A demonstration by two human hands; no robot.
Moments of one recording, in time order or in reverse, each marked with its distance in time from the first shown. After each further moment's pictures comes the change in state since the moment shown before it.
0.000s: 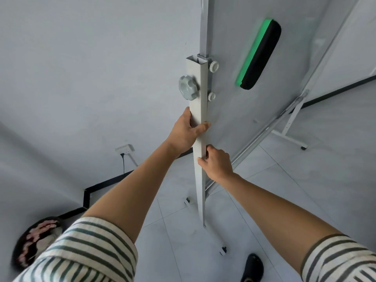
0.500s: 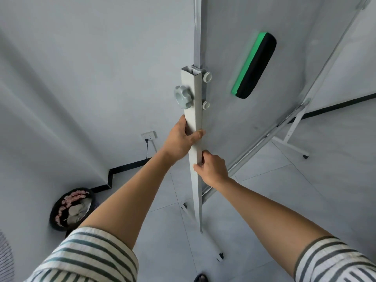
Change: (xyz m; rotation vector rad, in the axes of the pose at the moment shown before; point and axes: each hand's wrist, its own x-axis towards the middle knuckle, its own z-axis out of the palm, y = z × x) left_hand -0.166 -0.042 -0.078 -0.036 0.116 -0.004; right_hand -0.133 -0.101 0.057 0.051 -0.112 -0.056
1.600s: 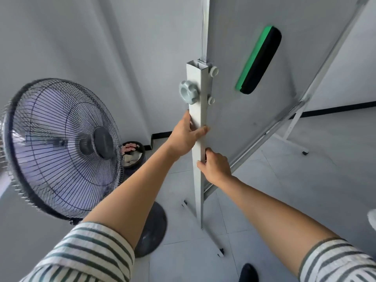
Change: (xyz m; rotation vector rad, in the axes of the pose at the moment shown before) left_hand -0.367 -0.040 -0.136 0.050 0.113 -0.118; right_hand -0.311 -0.173 0.131 -0.068 -0.128 -0.061
